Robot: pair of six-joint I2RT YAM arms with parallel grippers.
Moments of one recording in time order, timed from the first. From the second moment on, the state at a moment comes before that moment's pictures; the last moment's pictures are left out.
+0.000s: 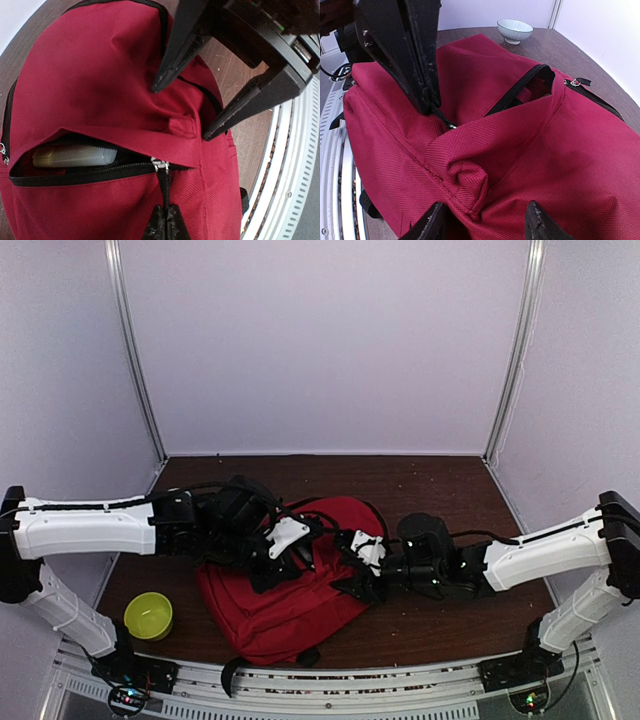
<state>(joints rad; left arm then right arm) -1.08 1.42 1.07 -0.51 0.07 0.06 1.04 1.46 0.67 0.35 -0.15 -0.16</state>
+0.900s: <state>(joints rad) -1.02 1.34 1.05 -0.52 -0.04 0.00 1.09 1.57 0.83 0.32 -0.16 -0.20</state>
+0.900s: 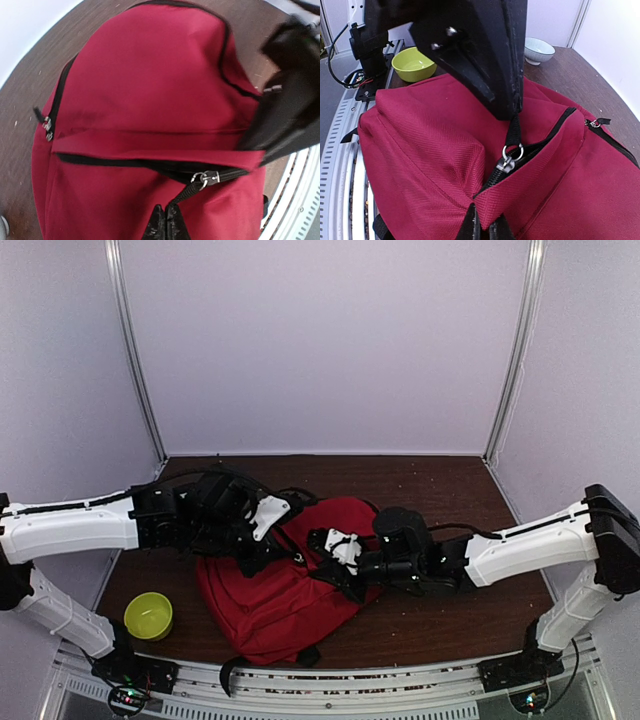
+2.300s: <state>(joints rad) -0.66 1.40 1.12 -0.58 0.01 0.03 0.94 1.24 0.73 0.11 0.02 -0.18</state>
